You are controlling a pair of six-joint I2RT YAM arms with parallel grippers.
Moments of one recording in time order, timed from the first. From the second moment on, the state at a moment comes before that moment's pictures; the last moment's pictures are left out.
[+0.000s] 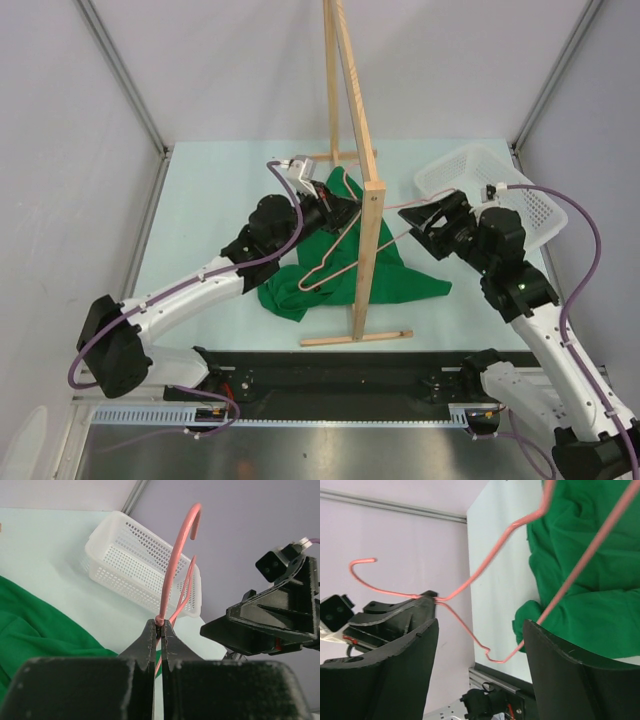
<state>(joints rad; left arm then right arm) -0.80 1.30 1.00 0.33 0.04 -0.61 0.34 0.80 0.90 -0.38 -0.17 1.13</state>
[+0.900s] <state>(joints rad) -0.87 1.21 0.88 0.32 0.04 -0.58 0.47 0.94 0.79 -0.08 0.04 1.46</state>
